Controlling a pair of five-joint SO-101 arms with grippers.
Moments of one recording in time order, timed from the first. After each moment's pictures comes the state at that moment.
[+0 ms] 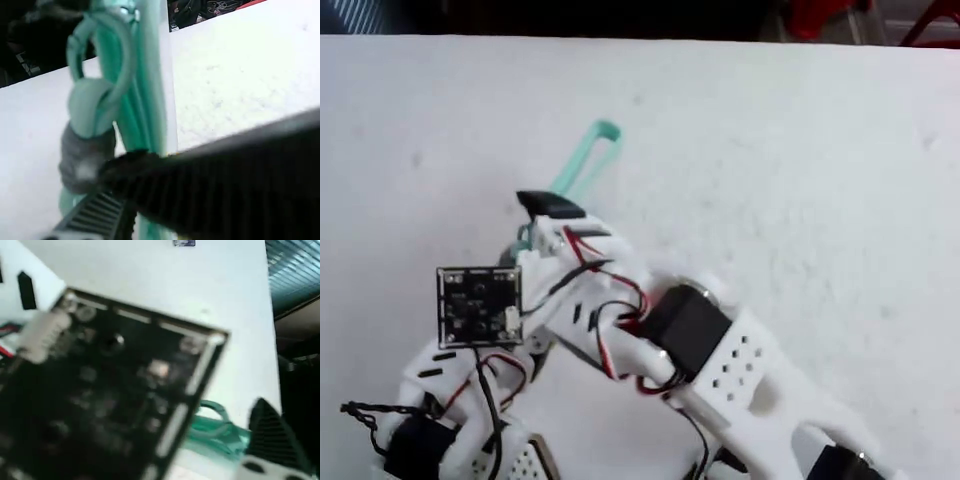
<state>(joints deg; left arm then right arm) 17.4 -103.9 70.5 67.1 -3.7 -57.9 -30.1 6.3 72.6 48.1</state>
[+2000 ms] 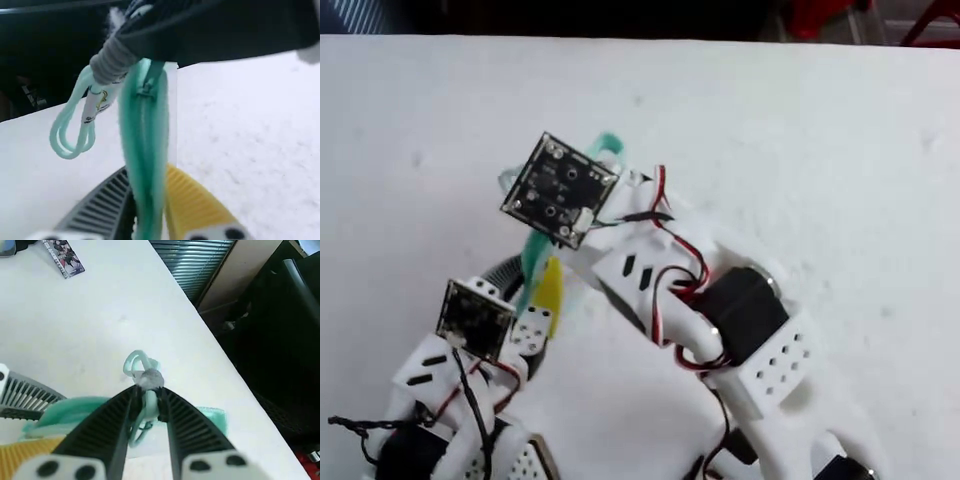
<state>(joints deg) 17.8 -104.1 67.2 63.3 -2.4 -43.5 -33.6 2.9 66.1 28.5</state>
